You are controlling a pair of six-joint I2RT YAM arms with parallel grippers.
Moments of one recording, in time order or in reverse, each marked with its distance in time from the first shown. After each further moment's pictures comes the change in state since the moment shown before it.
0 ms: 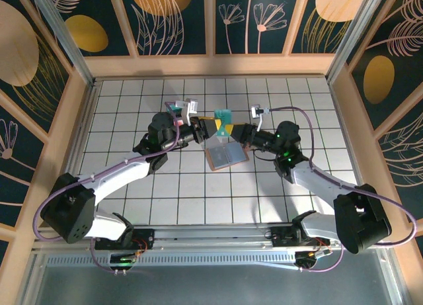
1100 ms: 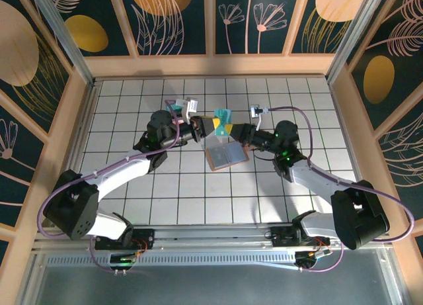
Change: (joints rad) left arm 0.026 0.031 0.010 0.032 0.089 0.022; right arm 0.000 0.031 0.004 0.002 0.014 0.019
